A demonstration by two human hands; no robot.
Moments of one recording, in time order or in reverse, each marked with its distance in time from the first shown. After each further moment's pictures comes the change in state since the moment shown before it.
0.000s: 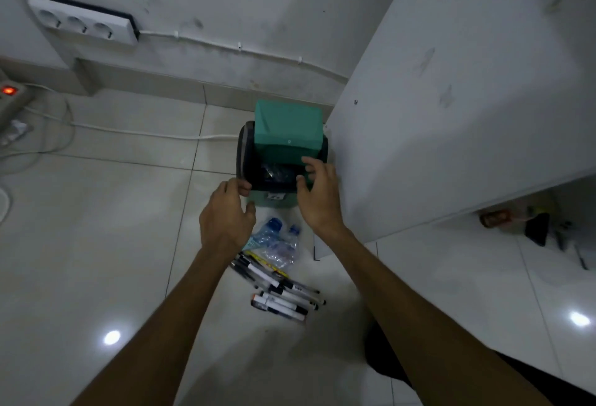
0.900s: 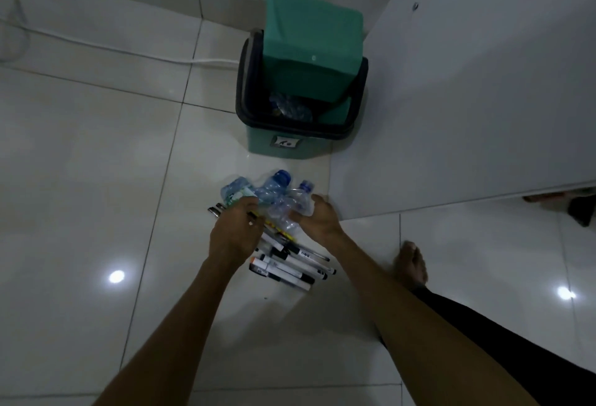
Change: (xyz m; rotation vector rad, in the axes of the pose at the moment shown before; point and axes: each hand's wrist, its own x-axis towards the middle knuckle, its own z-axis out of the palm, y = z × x) left_hand -0.053 -0.101 0.123 -0.156 -0.297 -0.193; right_hand -0.047 0.175 0.101 -0.050 -0.426 0.483
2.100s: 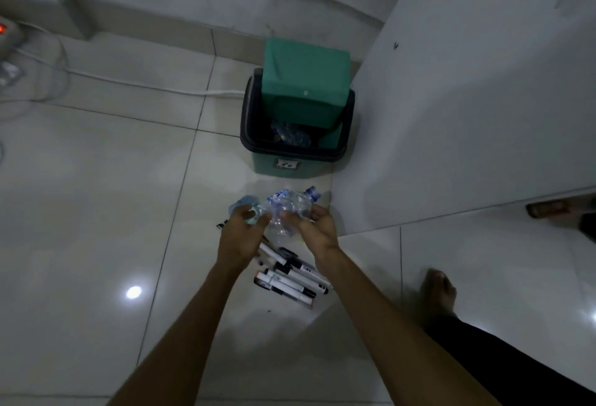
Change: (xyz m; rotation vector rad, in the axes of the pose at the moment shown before) left_hand -0.013 0.049 -0.019 -0.310 0.109 -0.212; right_hand -0.049 -0.048 -0.018 0.686 0.018 0.020
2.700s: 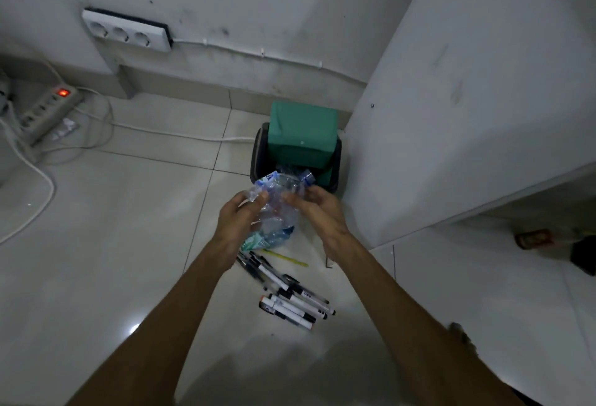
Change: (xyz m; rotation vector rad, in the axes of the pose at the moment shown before) left_hand -0.027 0.103 -0.058 -0.537 -0.097 0.014; right_hand -0.051 -0.119 -0.004 0.040 -0.192 -0.188
